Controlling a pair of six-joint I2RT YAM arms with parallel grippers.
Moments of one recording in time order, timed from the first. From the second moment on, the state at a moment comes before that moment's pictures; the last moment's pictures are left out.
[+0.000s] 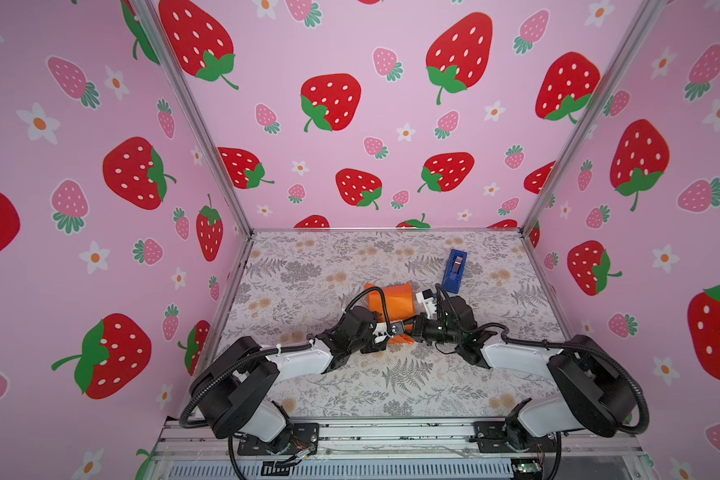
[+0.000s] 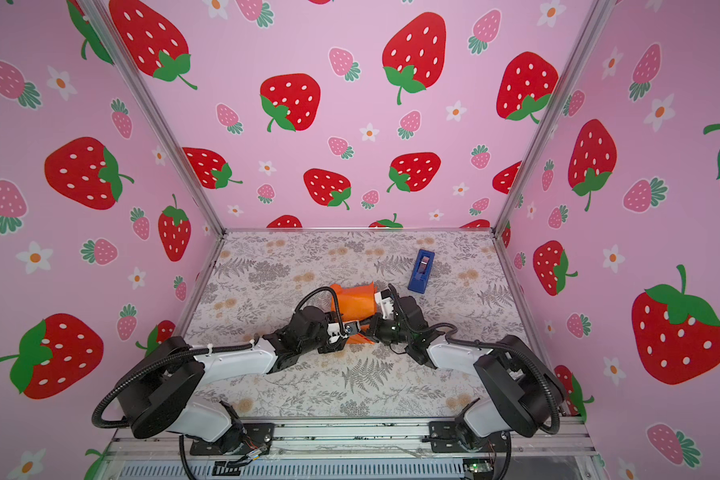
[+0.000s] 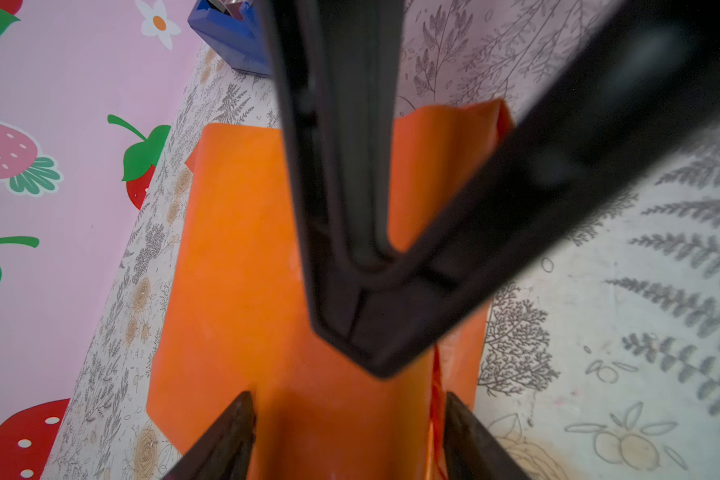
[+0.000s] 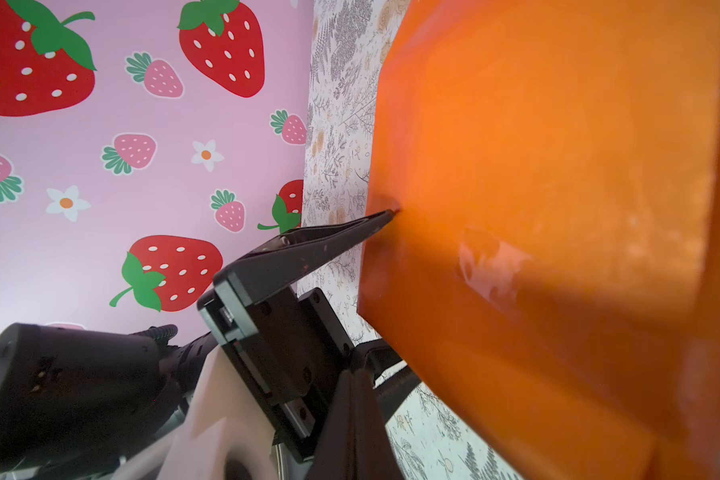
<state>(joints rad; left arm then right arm) -0.76 1.49 0.59 0.26 -0.01 0.75 0.75 1.49 0.54 0.52 -0.59 1.09</state>
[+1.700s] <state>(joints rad) -0.76 1.49 0.60 0.24 0.00 0.75 0.05 1.77 0.99 -0.04 -0.67 0.45</state>
